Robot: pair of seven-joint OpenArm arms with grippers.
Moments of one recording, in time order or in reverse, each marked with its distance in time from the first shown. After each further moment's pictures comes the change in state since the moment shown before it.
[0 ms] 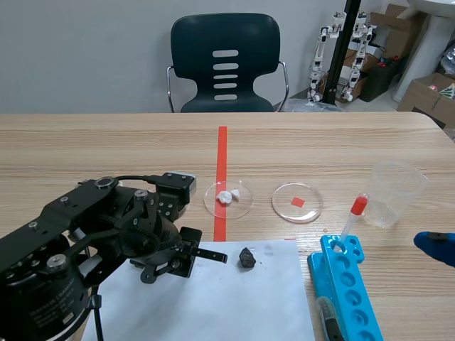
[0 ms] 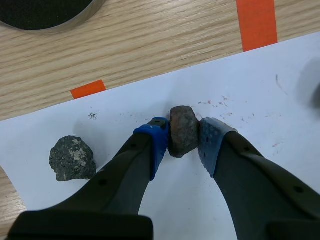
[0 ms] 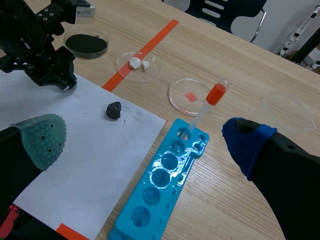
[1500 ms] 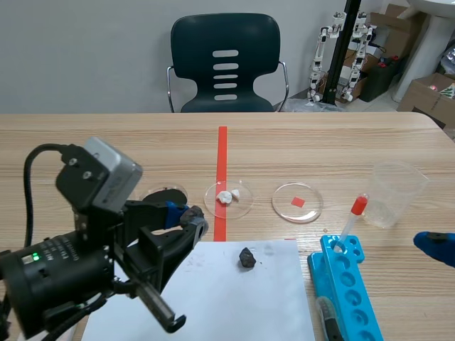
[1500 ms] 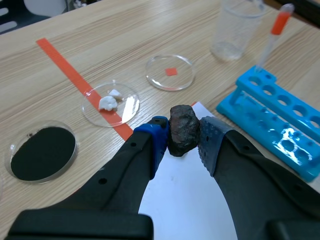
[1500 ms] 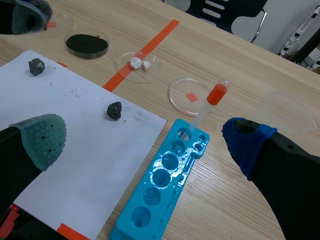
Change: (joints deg) left arm 27.9 -22.8 -4.3 29.8 -0.7 -23.7 -53.0; right arm 0.0 0.0 0.0 0.0 0.0 0.0 0.0
